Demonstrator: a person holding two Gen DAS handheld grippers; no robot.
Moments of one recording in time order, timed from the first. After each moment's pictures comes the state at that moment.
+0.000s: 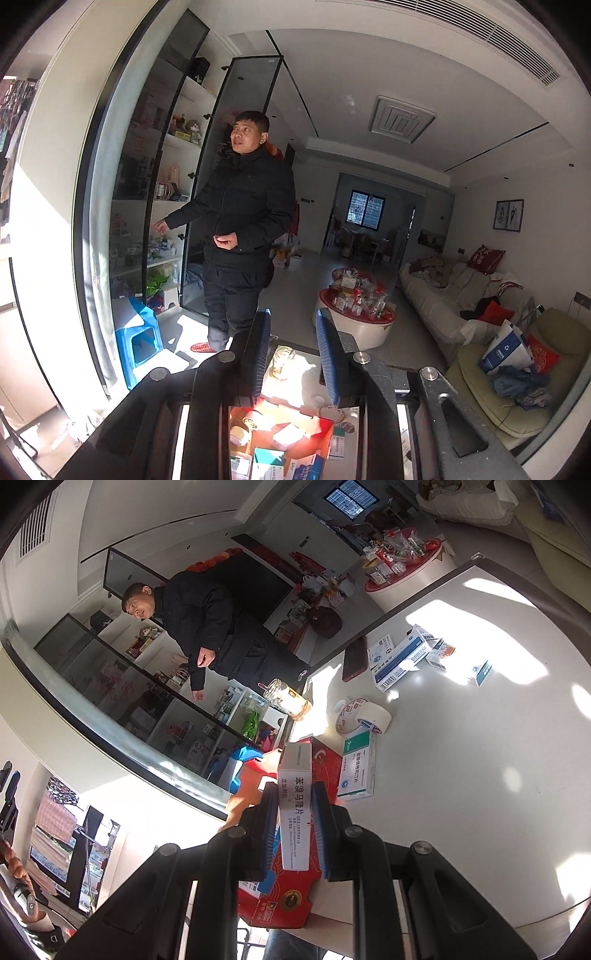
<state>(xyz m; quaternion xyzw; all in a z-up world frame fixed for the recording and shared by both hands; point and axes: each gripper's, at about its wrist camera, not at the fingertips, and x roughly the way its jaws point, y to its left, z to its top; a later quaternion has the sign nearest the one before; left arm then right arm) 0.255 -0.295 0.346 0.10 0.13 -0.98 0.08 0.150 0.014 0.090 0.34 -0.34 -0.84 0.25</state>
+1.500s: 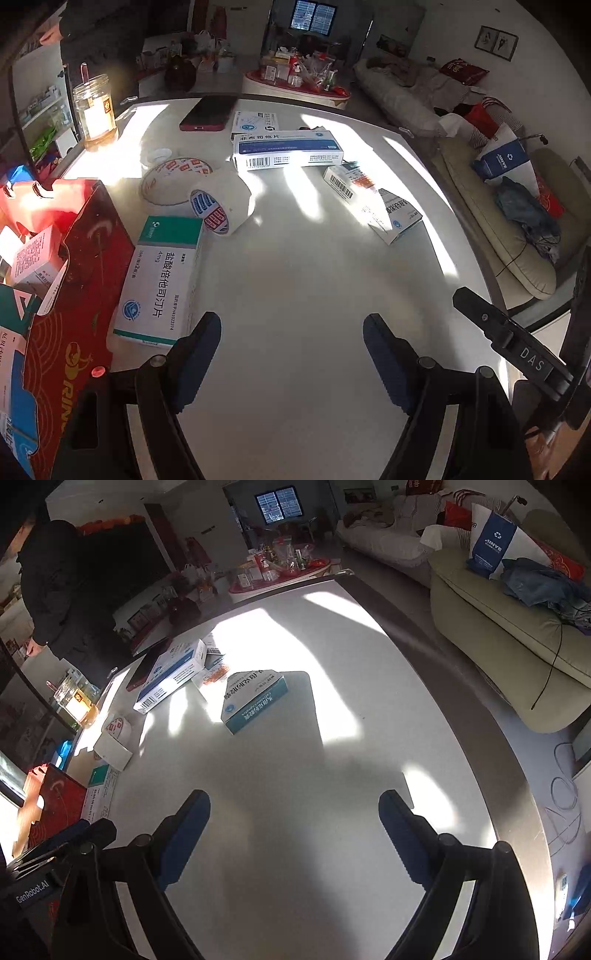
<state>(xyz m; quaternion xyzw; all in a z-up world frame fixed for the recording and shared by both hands) -0.030 -0.043 -0.010 0.47 0.09 -0.88 -0.06 0.048 0.122 -0.018 0.42 -0.17 -0.89 -0.02</state>
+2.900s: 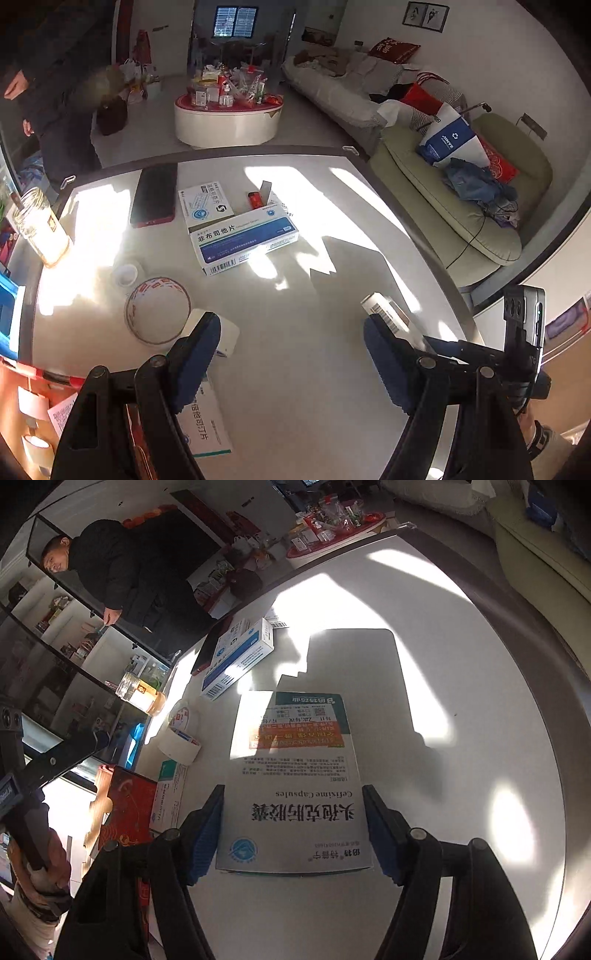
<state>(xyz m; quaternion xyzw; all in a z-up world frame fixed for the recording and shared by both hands) -0.118 -0.041 0.065 0.45 0.00 -0.87 -0.20 0.026 0.134 -0.026 0.46 -0.27 -0.83 0.14</state>
